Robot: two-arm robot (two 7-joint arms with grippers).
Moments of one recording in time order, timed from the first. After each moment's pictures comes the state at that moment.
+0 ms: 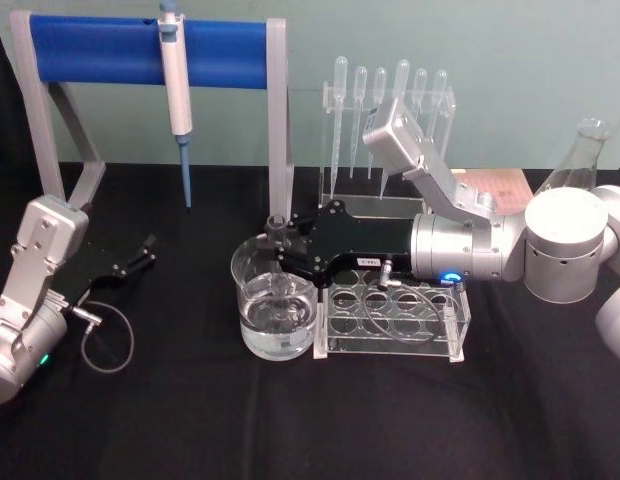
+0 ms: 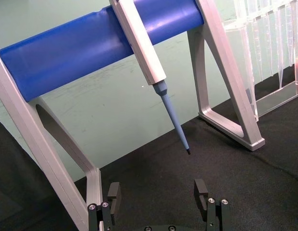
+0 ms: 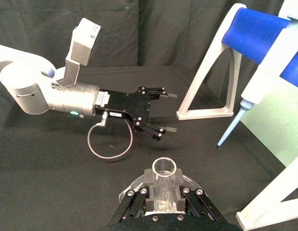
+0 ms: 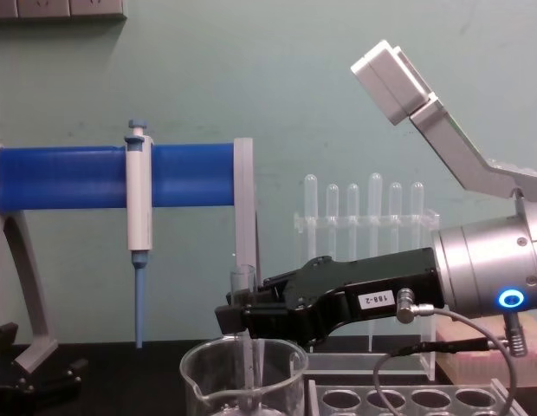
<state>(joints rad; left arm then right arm) -0.20 0.60 0.45 -1.41 -0.25 -0.12 0.03 0.69 0.44 -0.77 -1.31 0.45 0.11 0.78</state>
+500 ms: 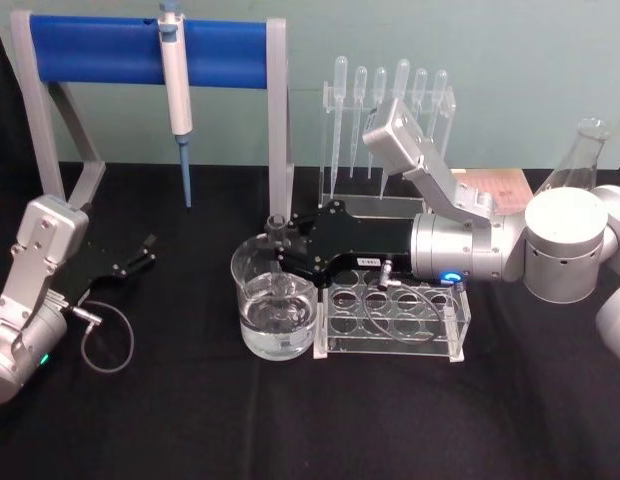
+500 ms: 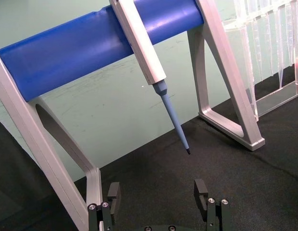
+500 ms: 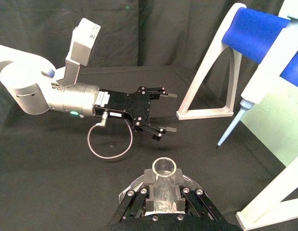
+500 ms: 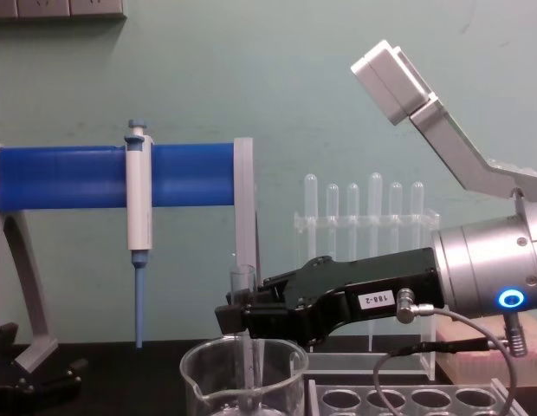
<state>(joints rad) -0.20 0.60 0.45 -1.41 -0.25 -0.12 0.03 0.69 0.44 -0.77 -1.31 0.45 0.11 0.78</state>
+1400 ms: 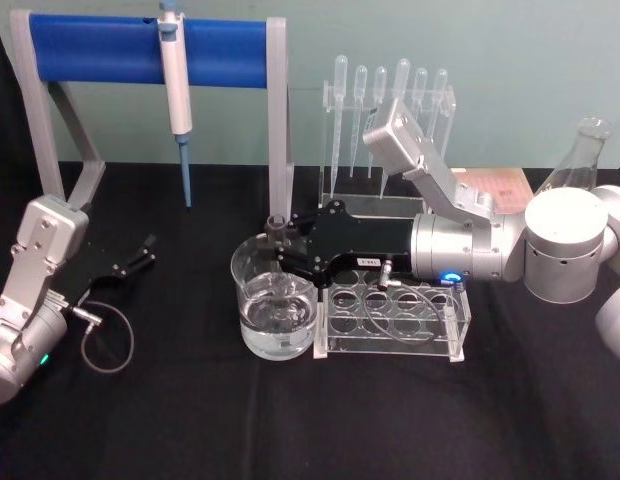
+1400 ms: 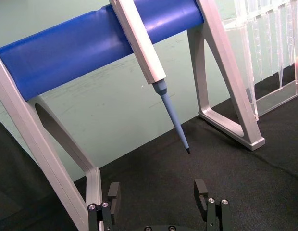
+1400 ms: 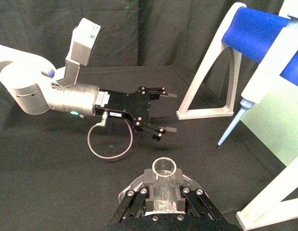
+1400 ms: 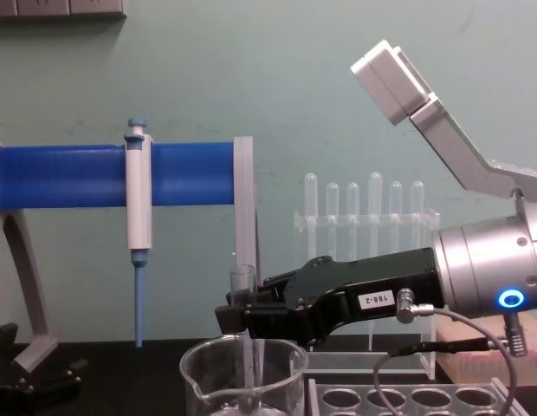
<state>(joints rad) -0.20 0.60 0.45 -1.41 -0.25 -0.12 0.03 0.69 0.44 -0.77 -1.31 0.45 0.11 0.78</state>
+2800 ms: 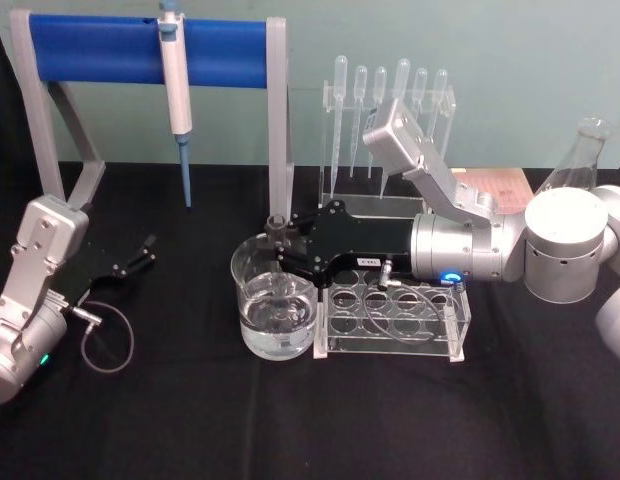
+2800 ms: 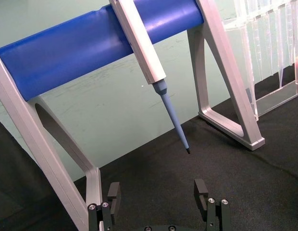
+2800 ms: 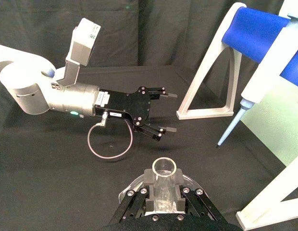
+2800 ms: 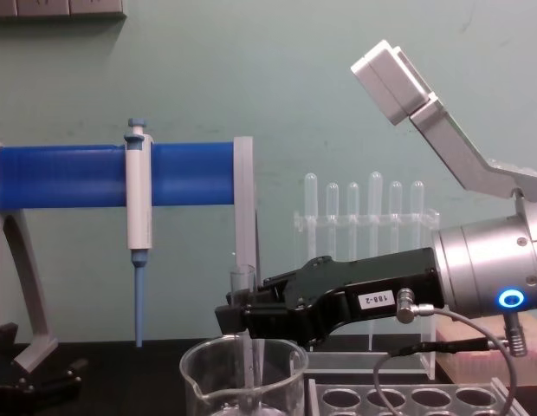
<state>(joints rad) -0.20 0.60 0.45 -1.41 -0.25 -0.12 0.03 0.69 0.44 -0.77 -1.31 0.45 0.11 0.78</state>
